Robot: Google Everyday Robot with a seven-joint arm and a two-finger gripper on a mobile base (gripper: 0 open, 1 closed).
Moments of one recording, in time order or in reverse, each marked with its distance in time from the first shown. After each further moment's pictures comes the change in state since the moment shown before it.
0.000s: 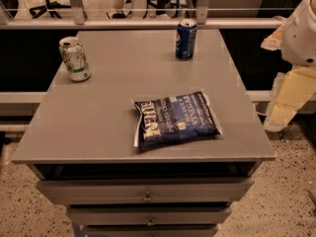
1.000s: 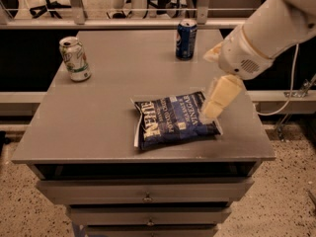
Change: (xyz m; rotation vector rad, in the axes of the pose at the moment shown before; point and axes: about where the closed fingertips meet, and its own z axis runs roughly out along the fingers) arm -0.088 -0.023 0.087 -0.104 -0.306 -0.015
